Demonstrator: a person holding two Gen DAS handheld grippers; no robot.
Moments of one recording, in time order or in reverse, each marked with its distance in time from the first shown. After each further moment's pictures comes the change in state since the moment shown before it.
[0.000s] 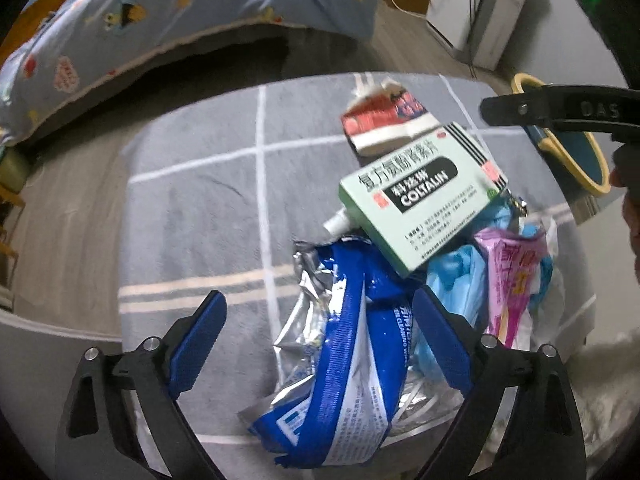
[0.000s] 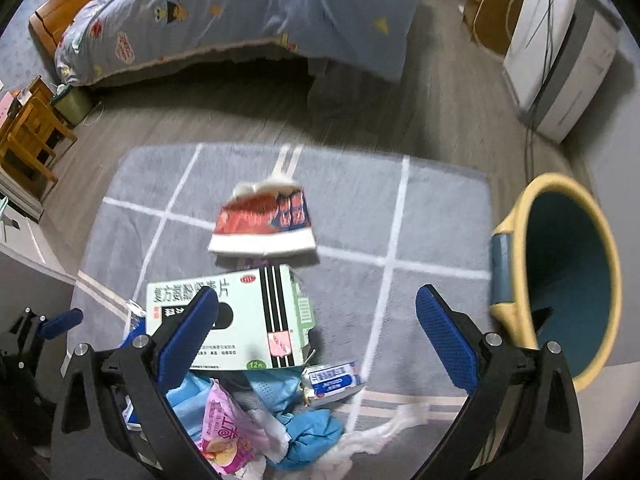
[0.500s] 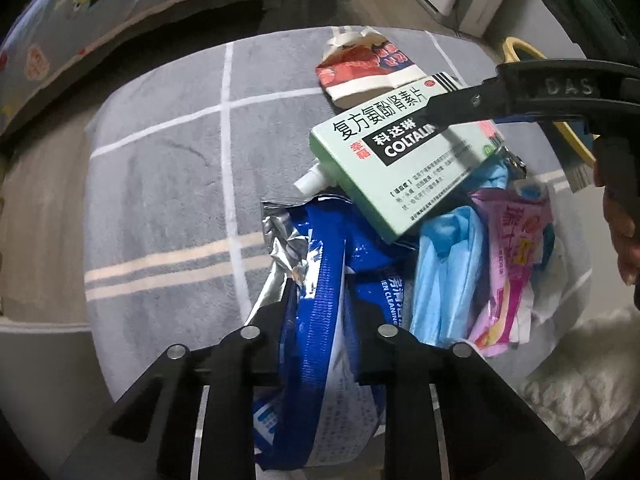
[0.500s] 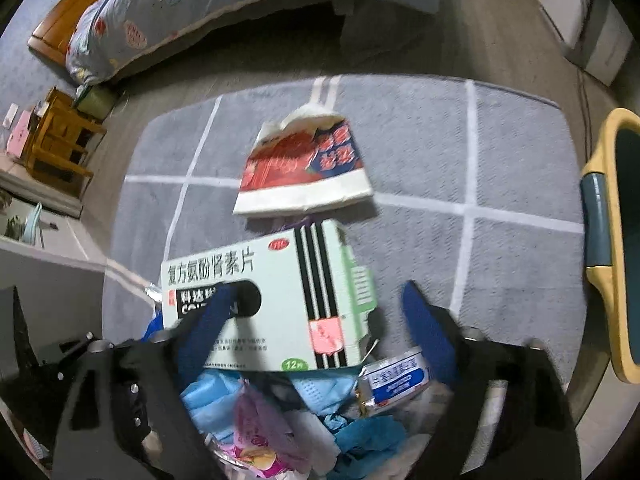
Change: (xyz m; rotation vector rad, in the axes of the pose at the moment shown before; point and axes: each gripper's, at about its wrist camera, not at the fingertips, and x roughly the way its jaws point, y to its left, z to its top) left arm 0.020 -0.009 -0.005 0.040 0.127 -0.061; right arm 0.038 0.005 -0.010 0.063 0.140 0.219
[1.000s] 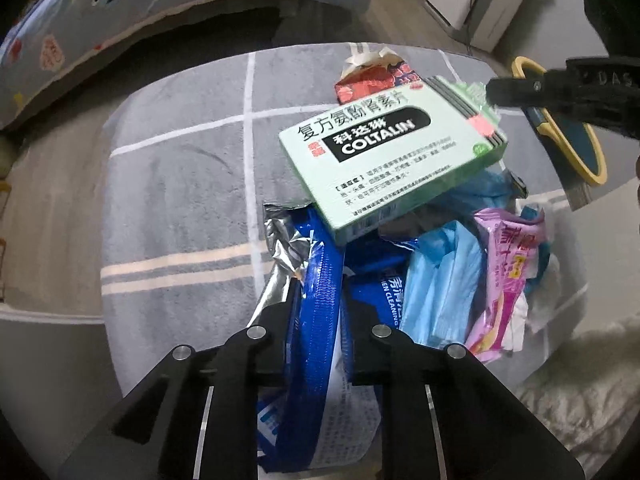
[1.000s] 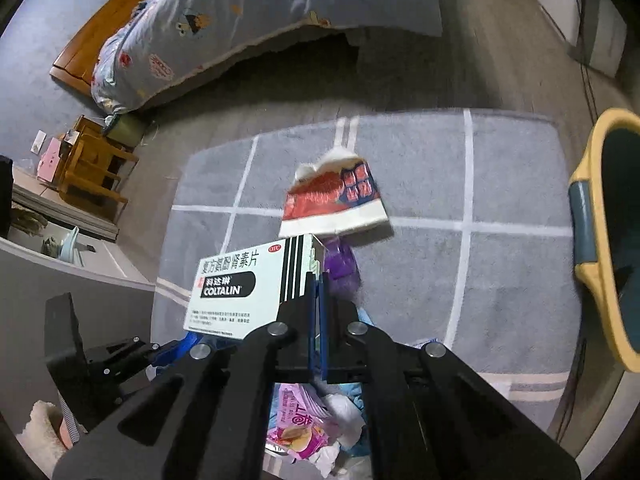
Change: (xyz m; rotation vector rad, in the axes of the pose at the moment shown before) left arm -0.017 0.007 0.000 -0.052 -0.027 0.015; right arm -0.049 0.000 0.005 0.041 -0.098 0.090
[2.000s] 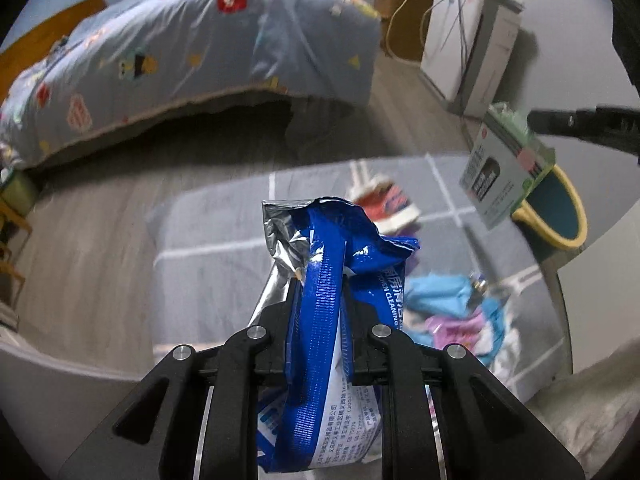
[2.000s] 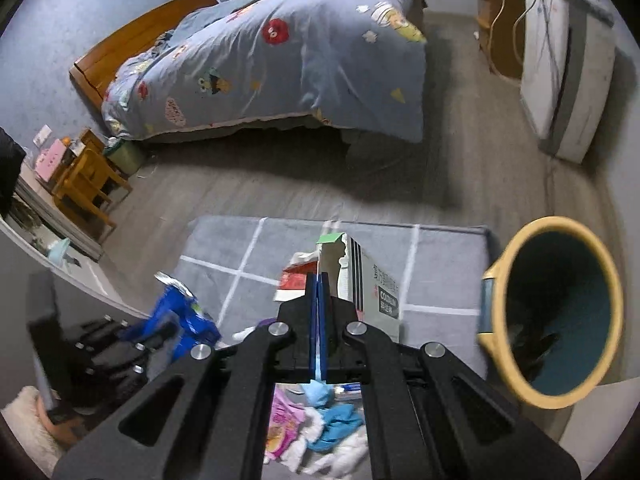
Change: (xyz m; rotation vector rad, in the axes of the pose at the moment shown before) left arm -0.087 -0.002 0.038 0.014 -0.277 0.042; right arm -0.114 0.018 0.017 -0.127 -0.241 -0.139
